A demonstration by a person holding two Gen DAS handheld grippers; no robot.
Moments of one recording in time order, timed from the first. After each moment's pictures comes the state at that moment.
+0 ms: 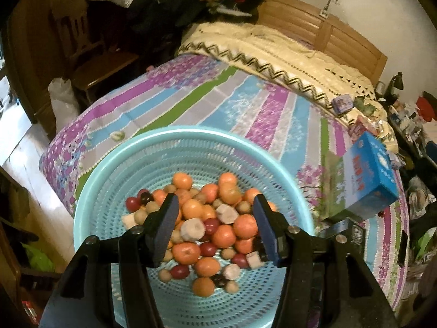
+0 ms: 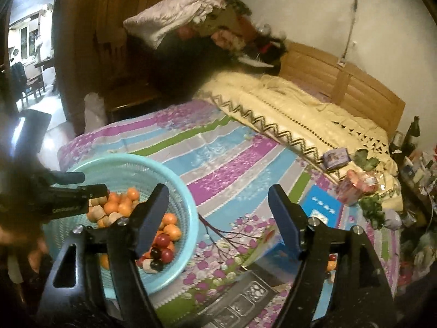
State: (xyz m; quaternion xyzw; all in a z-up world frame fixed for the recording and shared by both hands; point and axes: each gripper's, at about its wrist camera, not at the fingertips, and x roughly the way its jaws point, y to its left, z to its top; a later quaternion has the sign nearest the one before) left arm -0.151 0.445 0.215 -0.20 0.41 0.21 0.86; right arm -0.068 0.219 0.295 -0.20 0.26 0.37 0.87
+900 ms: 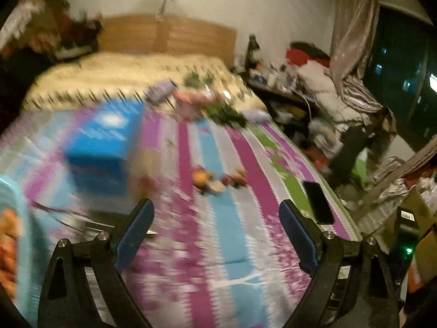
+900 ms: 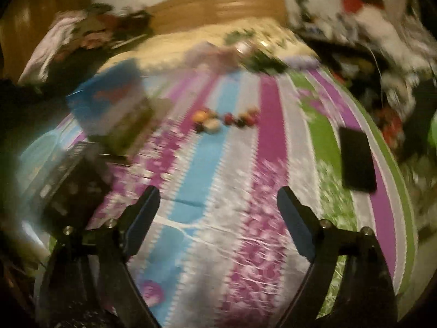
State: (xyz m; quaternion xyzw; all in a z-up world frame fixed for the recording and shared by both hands) left arm -0.037 0.080 0.189 -0.11 0.34 -0.11 0.93; right arm -0.051 -0.143 0.136 0.02 0.39 0.15 0.91
